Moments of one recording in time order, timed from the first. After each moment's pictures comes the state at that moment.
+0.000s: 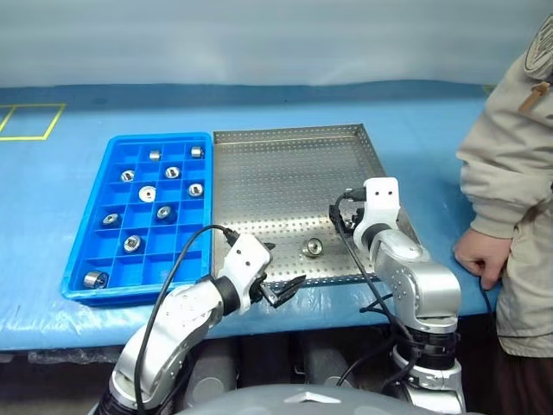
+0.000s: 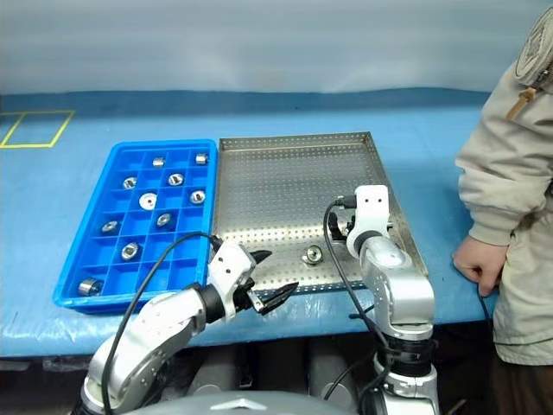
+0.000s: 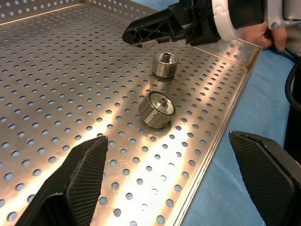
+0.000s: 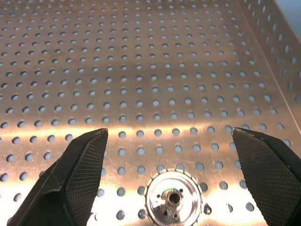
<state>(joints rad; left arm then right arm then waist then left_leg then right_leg) 0.07 0.33 -0.37 -0.73 -0.23 0.82 -0.42 -0.22 -0.08 -0.09 -0.47 0.11 1.10 0.02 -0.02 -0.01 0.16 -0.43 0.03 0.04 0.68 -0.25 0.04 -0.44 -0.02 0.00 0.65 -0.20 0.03</state>
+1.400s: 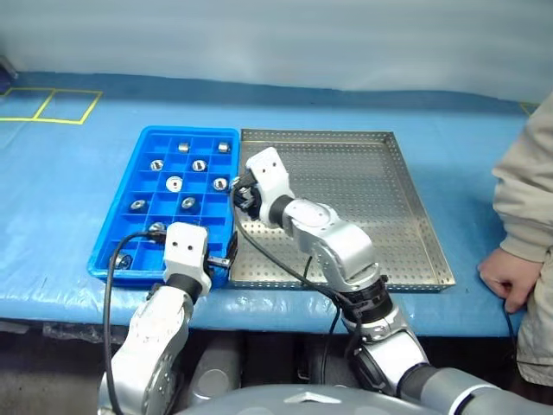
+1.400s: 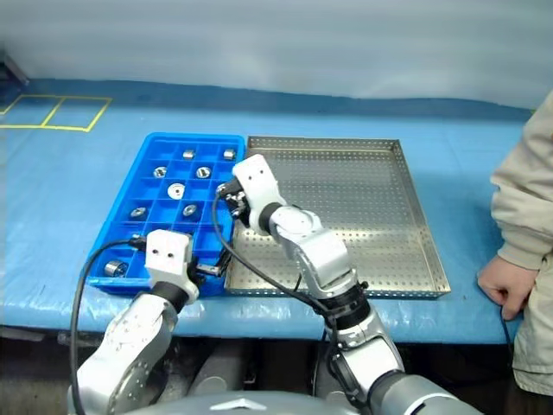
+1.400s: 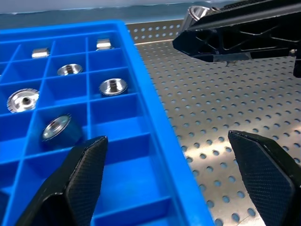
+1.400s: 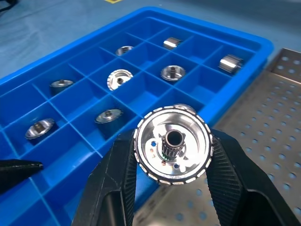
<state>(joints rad) 0.28 0.17 -0.15 -0.83 -0.10 0.75 -0.04 -0.57 0.07 0.33 -0.17 0.15 0.92 0.24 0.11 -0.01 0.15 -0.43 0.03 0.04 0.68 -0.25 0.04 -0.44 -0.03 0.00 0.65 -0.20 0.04</state>
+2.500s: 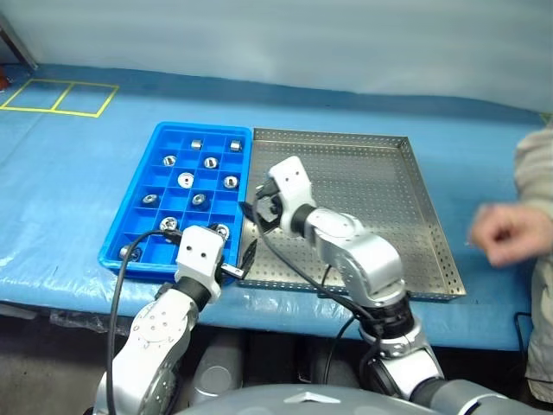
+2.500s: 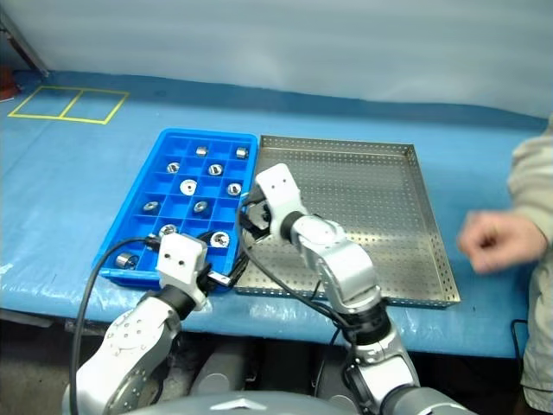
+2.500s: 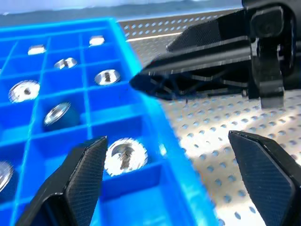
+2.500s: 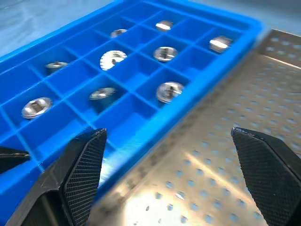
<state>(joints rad) 0.22 0.24 -0.22 -0.84 -0.14 0.74 -0.18 -0.43 -0.04 0.22 -0.41 0.16 1.06 0.24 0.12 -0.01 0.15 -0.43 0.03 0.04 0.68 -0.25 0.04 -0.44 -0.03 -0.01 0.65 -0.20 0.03</state>
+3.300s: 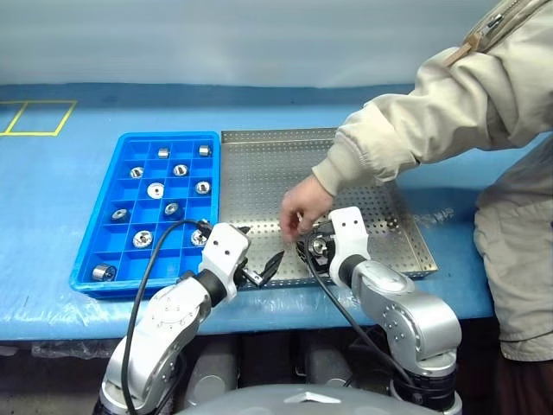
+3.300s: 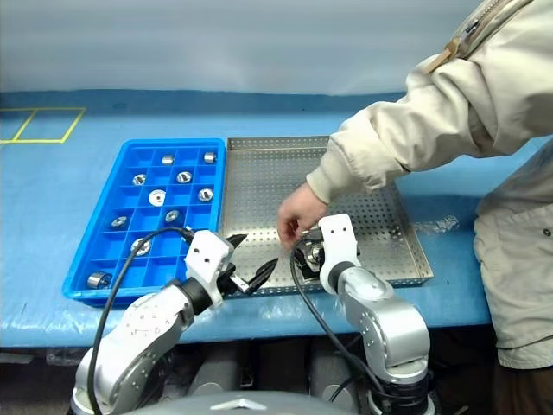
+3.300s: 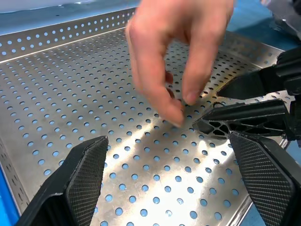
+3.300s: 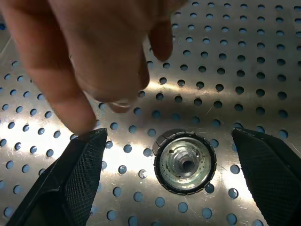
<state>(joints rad) 0.12 0.30 -0.28 -0.77 -0.20 0.78 -0.30 -0.08 -0.05 0.09 -0.71 0.16 1.33 0.09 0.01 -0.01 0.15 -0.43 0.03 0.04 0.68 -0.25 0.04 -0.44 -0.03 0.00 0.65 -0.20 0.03</state>
